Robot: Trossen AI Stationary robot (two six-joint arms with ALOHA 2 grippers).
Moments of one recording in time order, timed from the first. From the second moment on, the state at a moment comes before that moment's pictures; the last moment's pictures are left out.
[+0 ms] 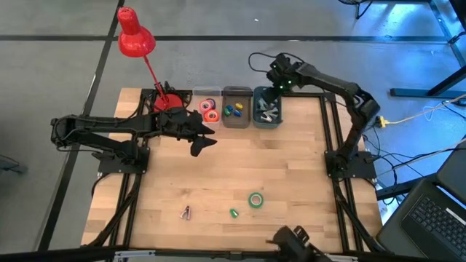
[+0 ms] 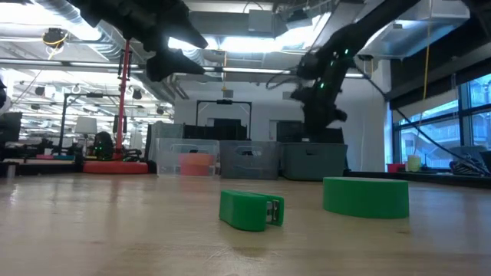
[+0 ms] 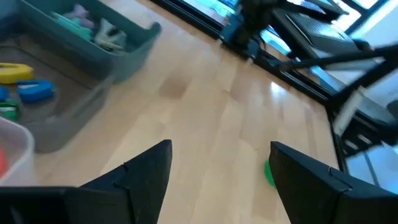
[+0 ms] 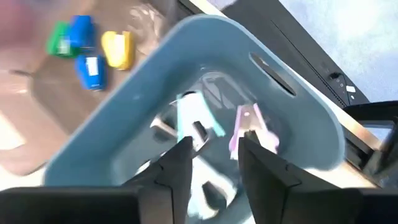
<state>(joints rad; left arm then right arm) 0.19 1.09 0.72 -0.08 0.11 -0.44 -0.77 1.81 1.43 -0.78 -0.12 0.10</state>
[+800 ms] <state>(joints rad) -0.21 1.63 0.93 -0.09 0.19 0.39 -0.47 1.32 1.43 -1.05 0.24 0.34</state>
